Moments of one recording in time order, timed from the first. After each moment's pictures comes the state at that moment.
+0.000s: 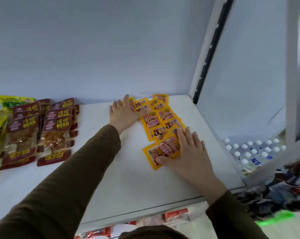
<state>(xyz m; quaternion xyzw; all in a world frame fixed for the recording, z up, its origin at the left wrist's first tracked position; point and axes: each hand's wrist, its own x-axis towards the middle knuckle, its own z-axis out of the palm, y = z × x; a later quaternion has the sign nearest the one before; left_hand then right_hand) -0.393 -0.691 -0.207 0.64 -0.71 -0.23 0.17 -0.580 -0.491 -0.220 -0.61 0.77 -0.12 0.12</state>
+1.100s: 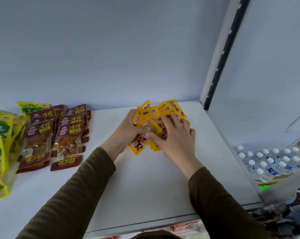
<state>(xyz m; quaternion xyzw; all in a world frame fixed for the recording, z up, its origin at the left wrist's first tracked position) -0.369 -0.644 -0.193 0.46 -0.56 -0.58 0.36 -0.540 -0.578 -0.214 -0.63 0.75 -0.19 0.01</state>
